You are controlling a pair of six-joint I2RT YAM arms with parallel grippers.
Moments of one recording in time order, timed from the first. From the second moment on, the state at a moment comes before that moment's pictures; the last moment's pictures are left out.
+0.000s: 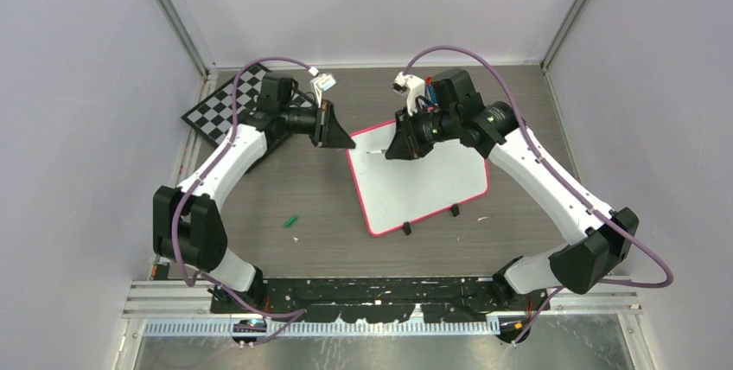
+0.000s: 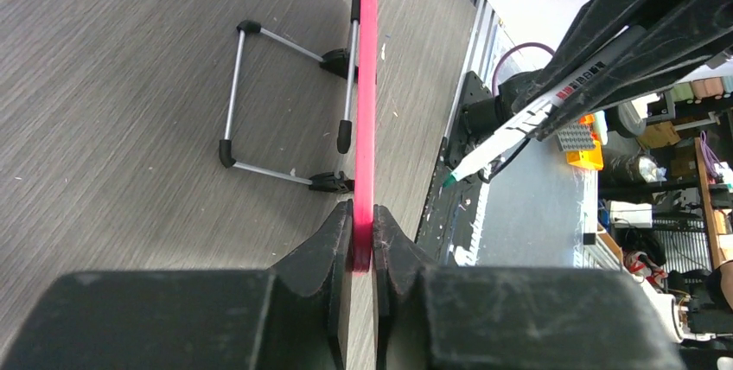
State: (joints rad) left arm -0.28 1.53 1.26 -0.40 1.06 -0.13; right arm 0.58 1.40 1.47 -0.79 -0.51 0.10
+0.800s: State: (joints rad) left arm -0.28 1.53 1.26 -0.40 1.06 -0.12; right arm 0.65 1.47 1.55 -0.77 -0.40 0.11
